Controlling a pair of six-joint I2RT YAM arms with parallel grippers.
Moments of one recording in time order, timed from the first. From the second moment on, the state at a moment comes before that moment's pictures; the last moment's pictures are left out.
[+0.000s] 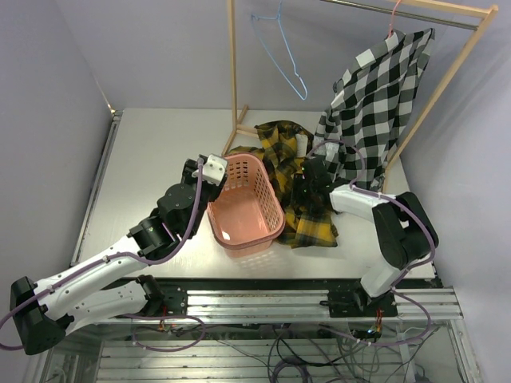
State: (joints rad) left arm -0.93 0.89 0.77 0.11 -0.69 0.27; right arm 0.45 1.67 0.89 -0.13 0.07 0.47
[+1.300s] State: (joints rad) left arm -0.93 0.80 0.77 0.12 -0.69 0.23; right arm 0.45 0.85 1.44 -0.90 0.13 0.36
